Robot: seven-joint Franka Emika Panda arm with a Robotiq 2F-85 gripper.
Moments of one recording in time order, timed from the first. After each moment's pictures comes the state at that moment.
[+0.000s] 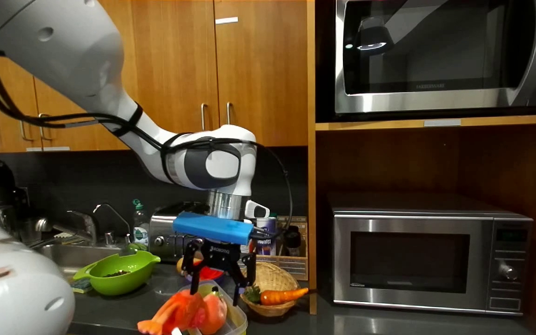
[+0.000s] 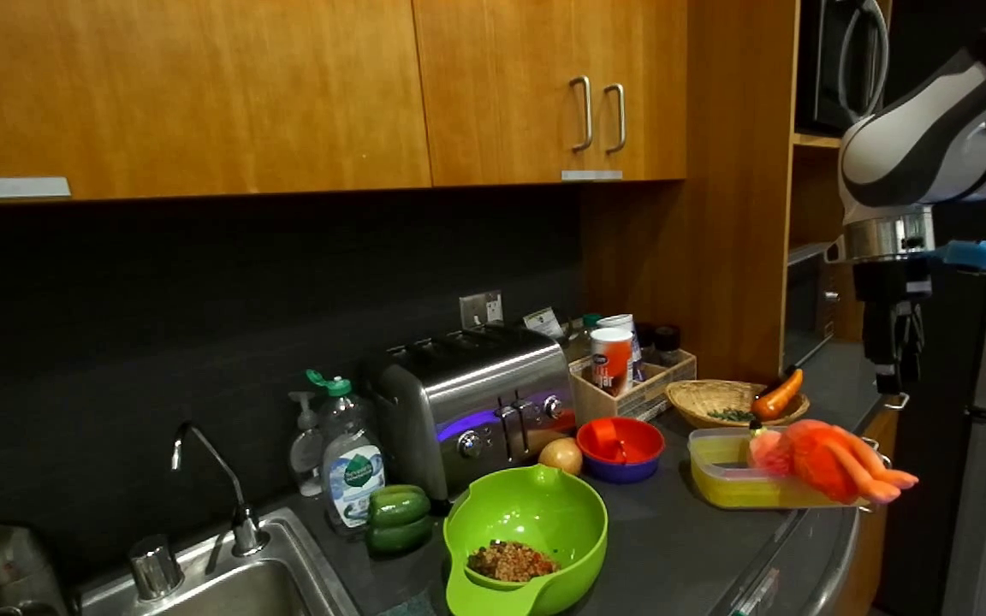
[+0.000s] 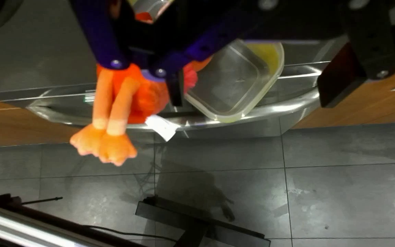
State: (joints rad) arm -0.08 -0.51 -0.24 -2.79 -0.12 2.08 -0.46
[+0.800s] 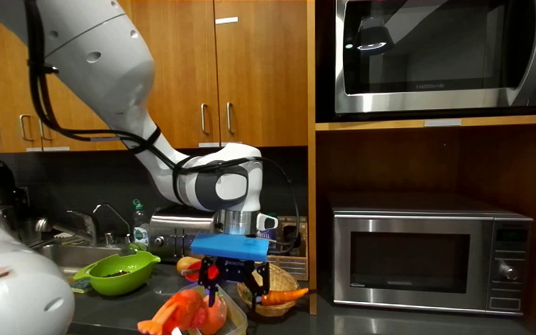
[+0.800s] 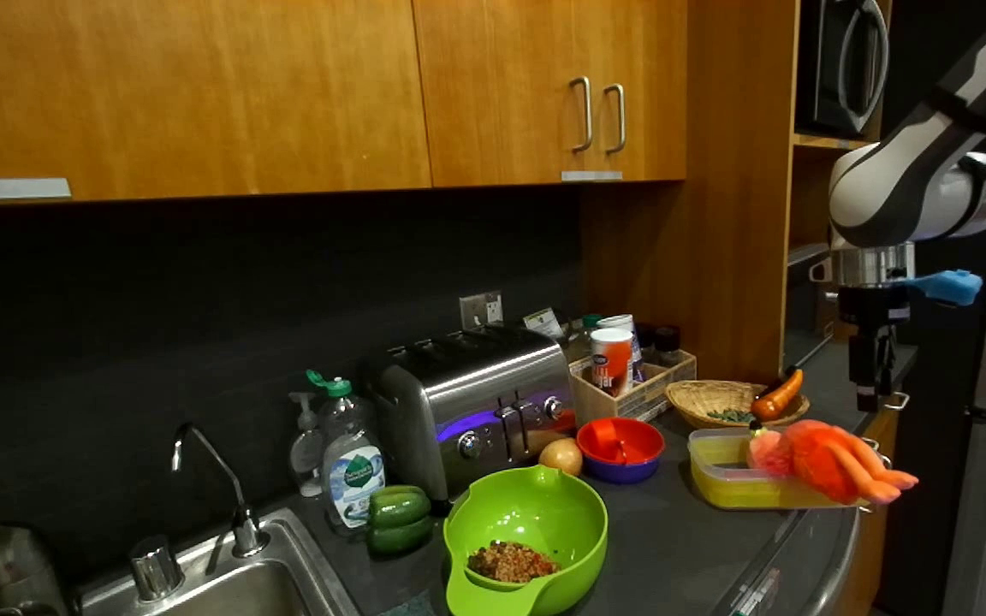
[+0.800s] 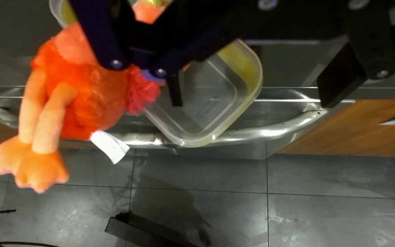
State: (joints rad) arm -0.09 -0.36 -0.26 -2.79 -0.14 2.31 -0.55
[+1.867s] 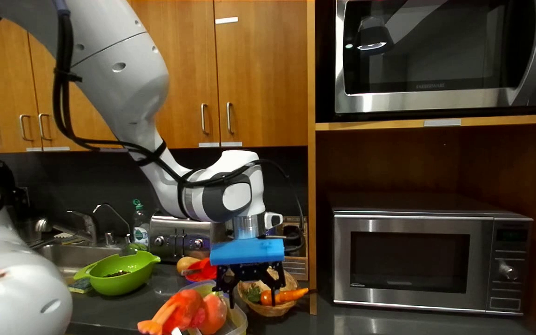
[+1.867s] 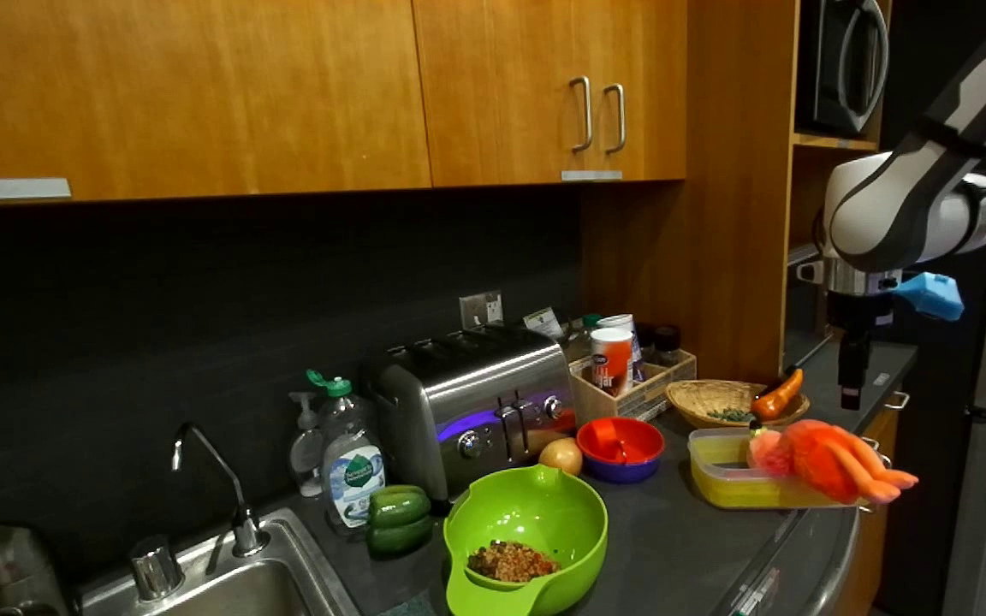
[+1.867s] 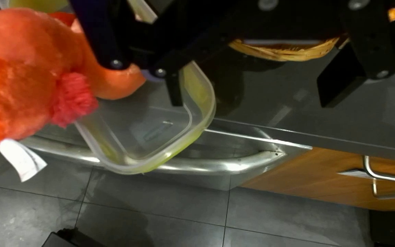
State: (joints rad) arm -0.11 -0.27 -0.26 -2.78 -0.24 2.55 -0.60
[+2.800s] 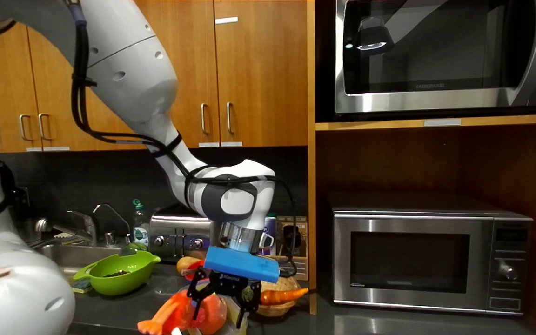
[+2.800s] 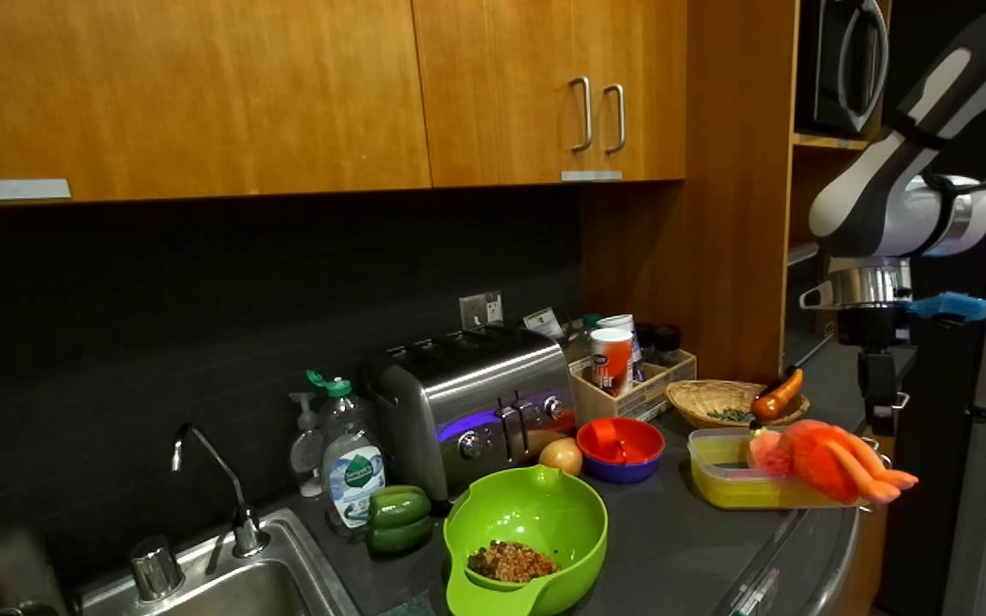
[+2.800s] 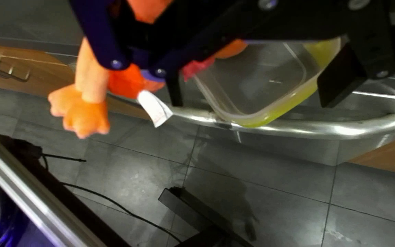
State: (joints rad) arm -0.08 -0.24 -0.26 -2.75 0.05 2.23 -0.94
